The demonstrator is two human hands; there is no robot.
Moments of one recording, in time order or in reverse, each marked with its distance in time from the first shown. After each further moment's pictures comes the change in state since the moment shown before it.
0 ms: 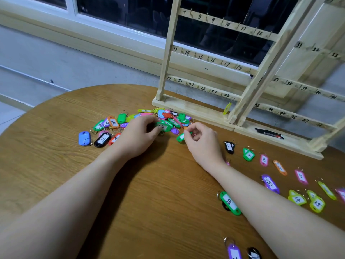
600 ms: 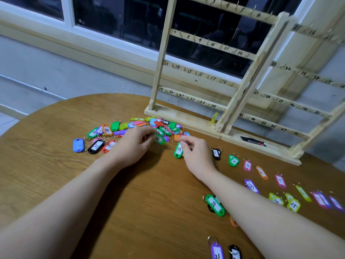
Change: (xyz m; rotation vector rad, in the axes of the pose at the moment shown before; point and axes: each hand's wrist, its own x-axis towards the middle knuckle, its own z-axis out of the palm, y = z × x) left_hand -0.005 0.001 0.001 -0.005 -0.064 0.107; right_hand -0.009 0.001 -0.012 0.068 -0.078 0.069
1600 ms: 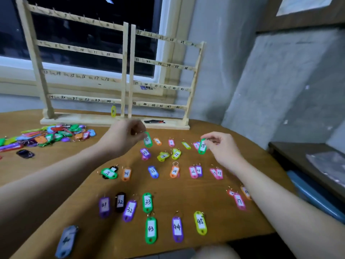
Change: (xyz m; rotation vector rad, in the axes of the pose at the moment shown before) left_hand -0.003 0.223 0.116 -0.086 -0.152 0.353; right_hand -0.194 0.077 -0.315 -0.106 0.383 0.255
